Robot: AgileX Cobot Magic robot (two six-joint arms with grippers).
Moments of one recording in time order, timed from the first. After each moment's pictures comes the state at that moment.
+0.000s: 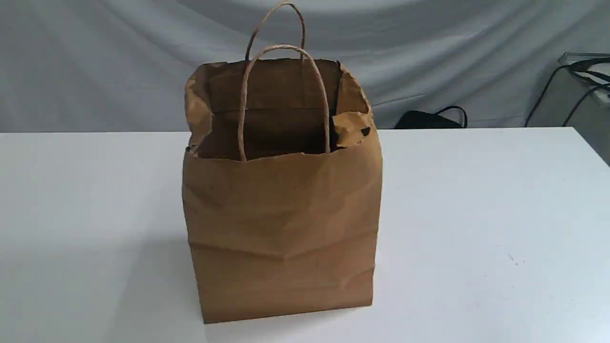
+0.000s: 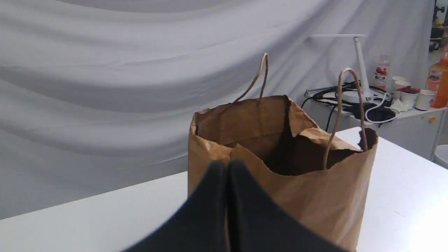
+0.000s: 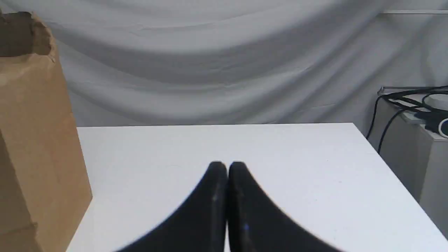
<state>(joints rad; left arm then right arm) -0.27 0.42 -0.55 -0.59 0.35 0.53 0.01 0.00 0.00 0.01 0.13 0.01</state>
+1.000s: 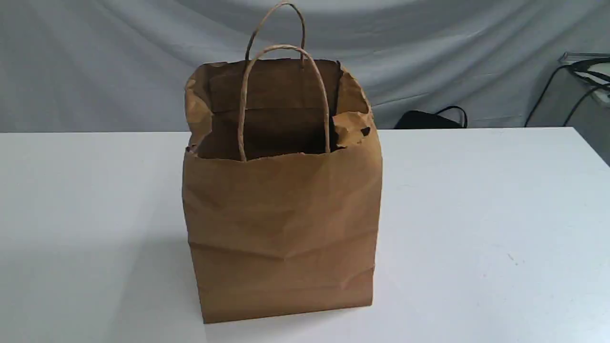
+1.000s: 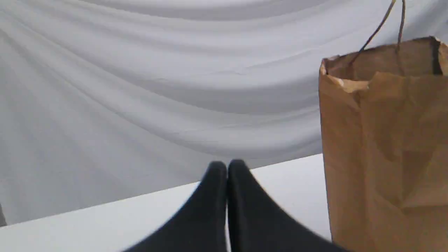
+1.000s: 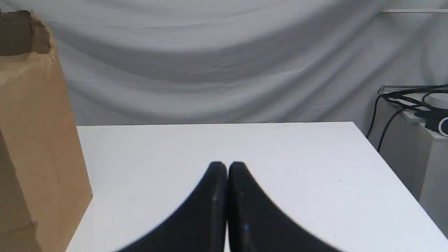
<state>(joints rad) -0.07 0.01 -0.09 -0.43 0.14 0.56 0.01 0.00 0.00 0.01 0.14 0.02</state>
